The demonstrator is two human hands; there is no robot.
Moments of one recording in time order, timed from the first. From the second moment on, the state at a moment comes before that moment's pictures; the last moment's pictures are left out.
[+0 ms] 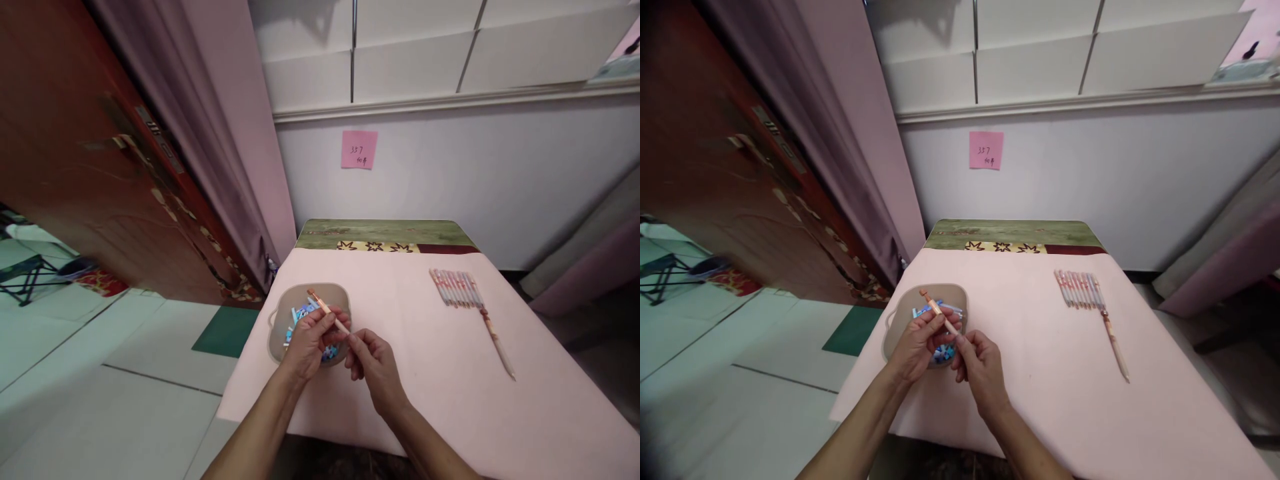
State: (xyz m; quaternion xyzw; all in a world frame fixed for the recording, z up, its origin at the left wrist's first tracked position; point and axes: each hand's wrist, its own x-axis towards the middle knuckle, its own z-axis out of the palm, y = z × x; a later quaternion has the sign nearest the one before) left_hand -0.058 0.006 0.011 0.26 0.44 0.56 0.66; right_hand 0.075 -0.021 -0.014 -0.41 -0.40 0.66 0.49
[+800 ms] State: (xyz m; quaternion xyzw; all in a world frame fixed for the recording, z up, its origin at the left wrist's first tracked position) left_hand -0.056 0.002 0.013 0.29 0.44 0.55 0.65; right_hand 0.077 -0.020 -0.018 -0.40 -0.36 0.72 0.43
